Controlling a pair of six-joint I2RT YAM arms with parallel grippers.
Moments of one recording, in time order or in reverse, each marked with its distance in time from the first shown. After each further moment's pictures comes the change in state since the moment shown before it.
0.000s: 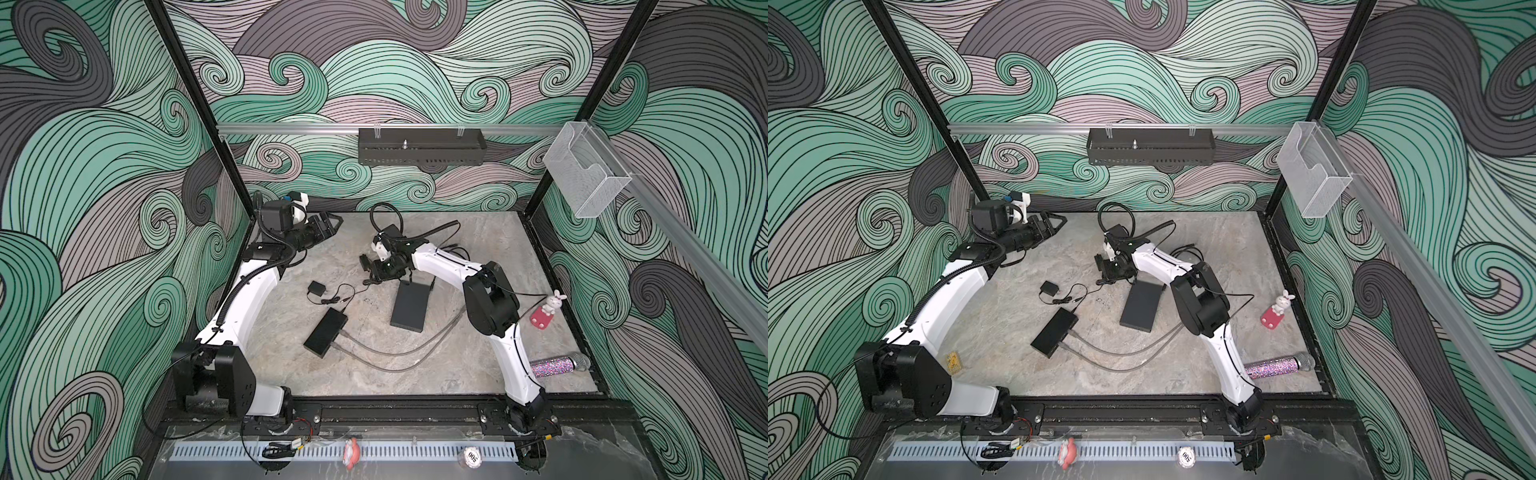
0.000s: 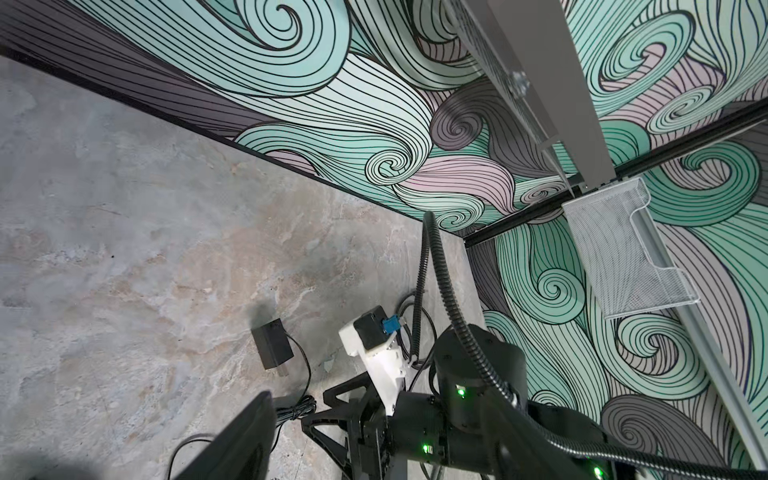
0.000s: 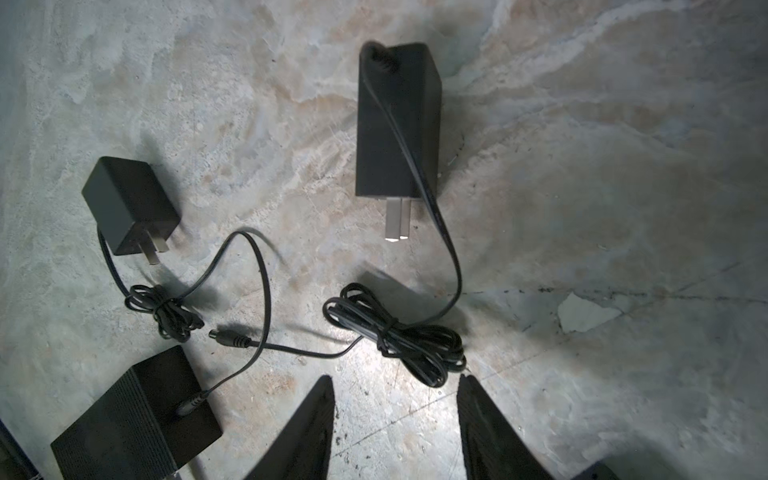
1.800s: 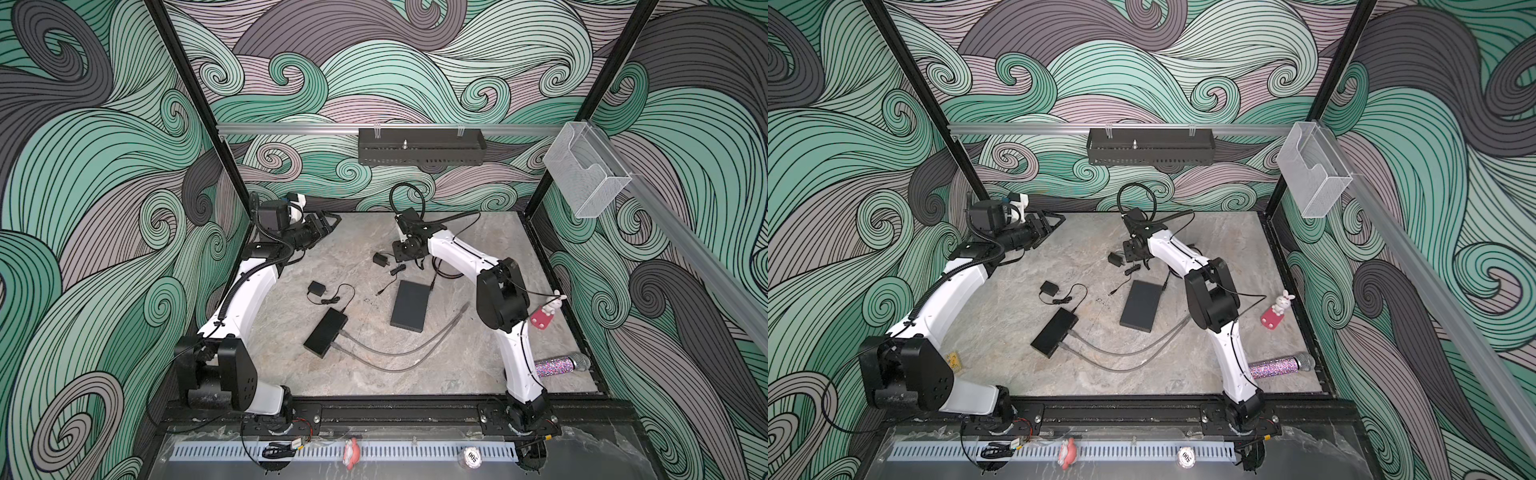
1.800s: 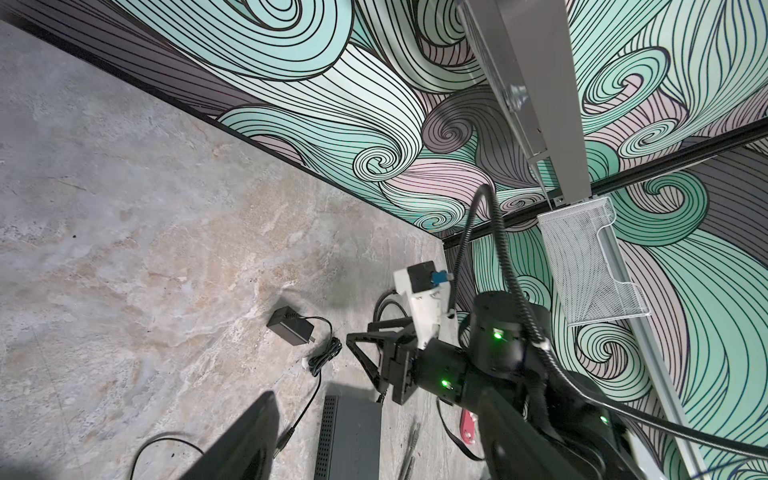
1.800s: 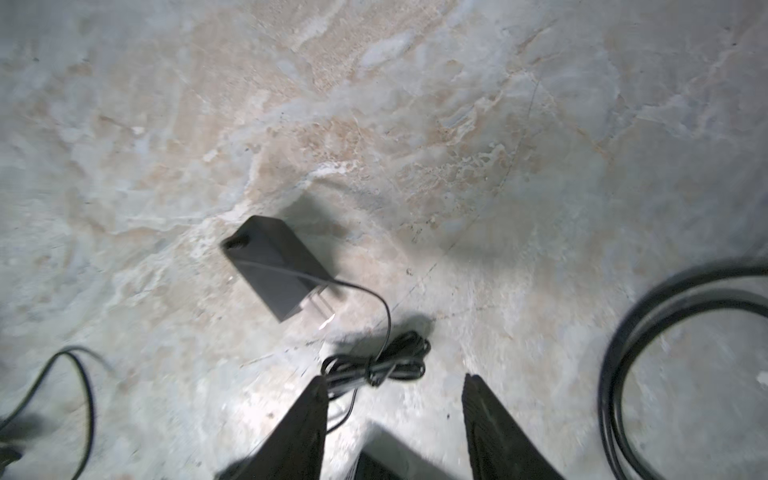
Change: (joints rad) left arm 0.032 0.027 -0.008 0.041 0.077 -0.077; right arm -0.117 -0.074 0.042 -0.072 0.281 -0.049
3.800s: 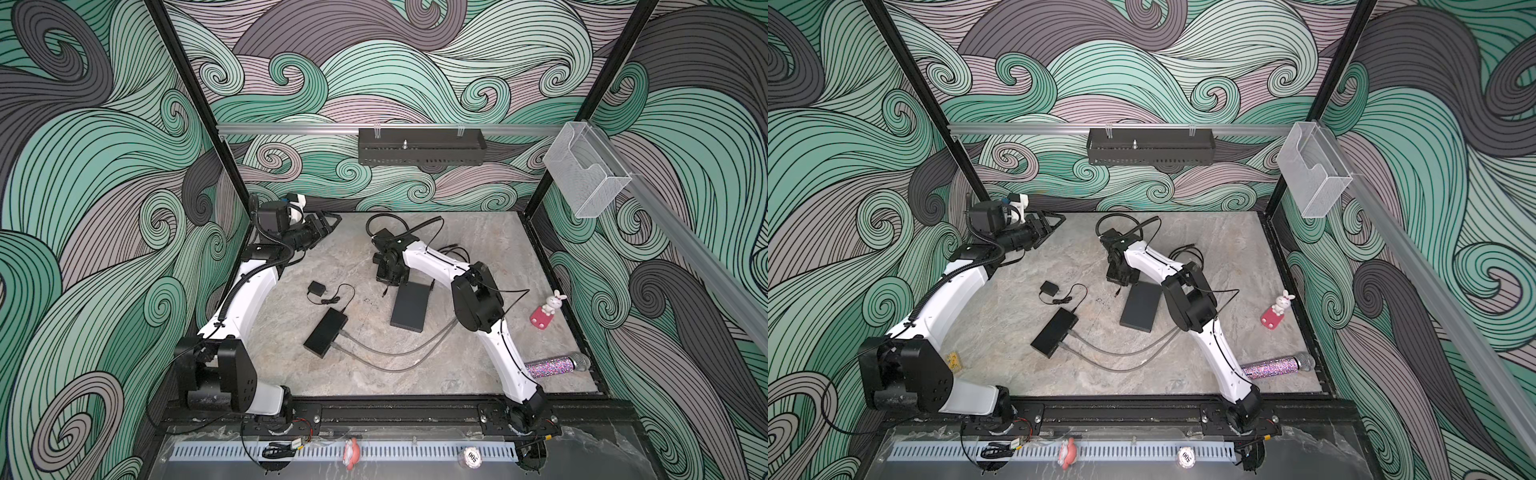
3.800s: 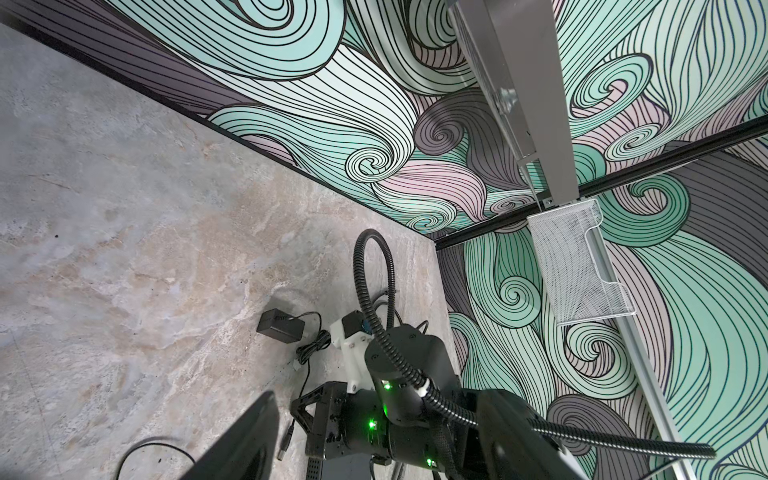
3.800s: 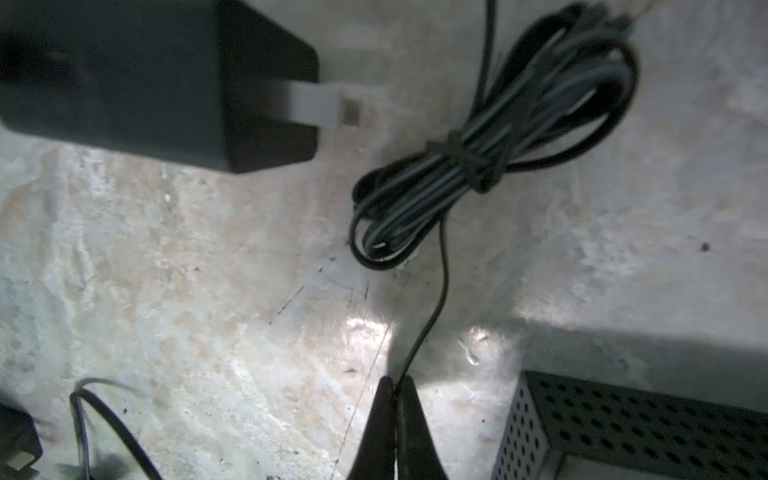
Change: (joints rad) left arm 0.000 -0.008 -0.022 0.037 0.016 -0.021; right arm 0.116 0.204 0.164 -0.235 -0.075 0.549
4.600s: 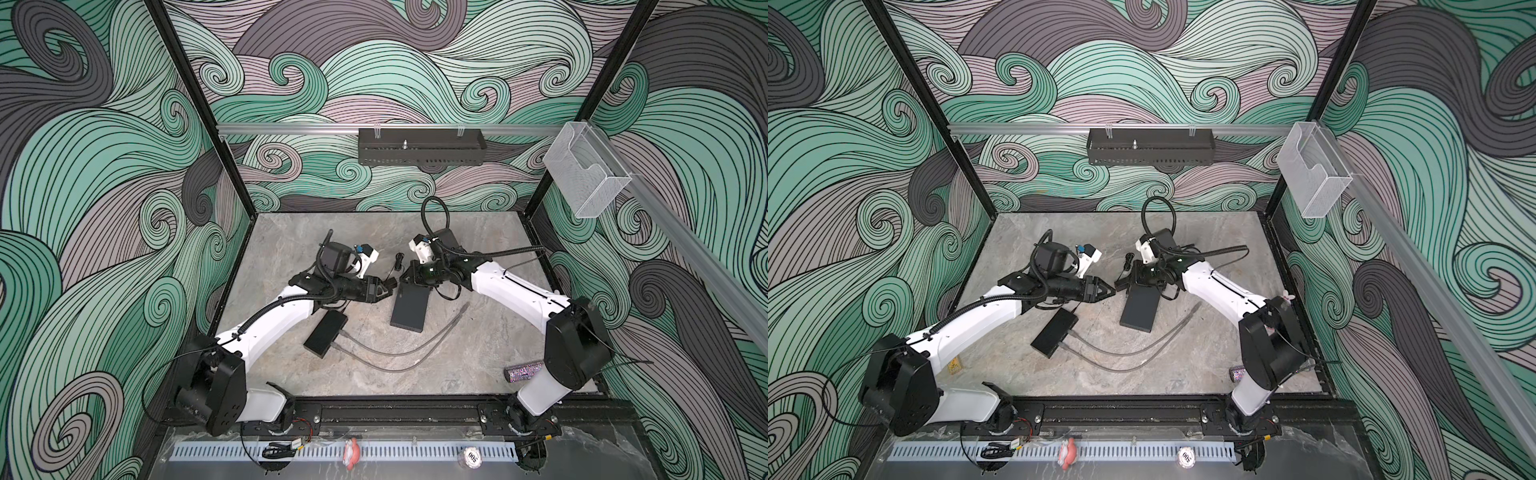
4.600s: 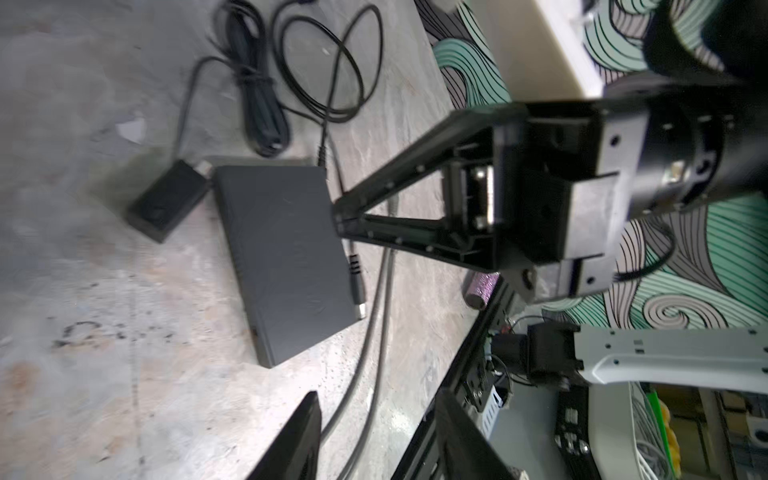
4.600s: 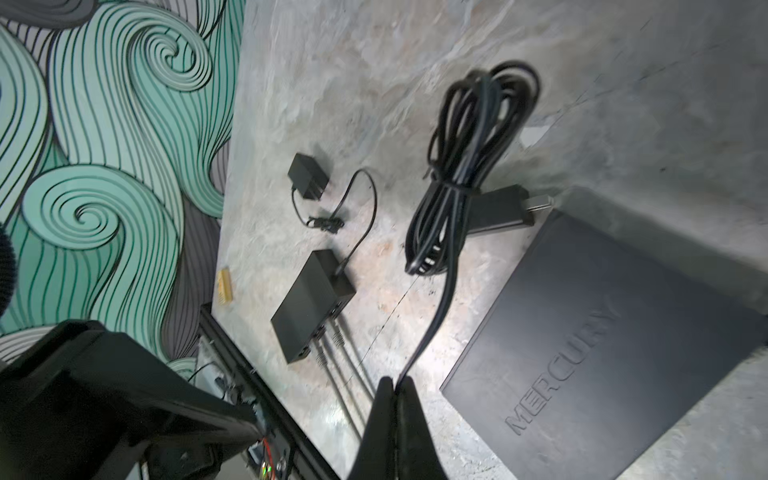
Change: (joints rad) left arm -0.480 -0.049 -0.240 -0.150 0.067 0.306; right arm -0.118 -0.751 -0.842 0.560 -0.481 -0.257
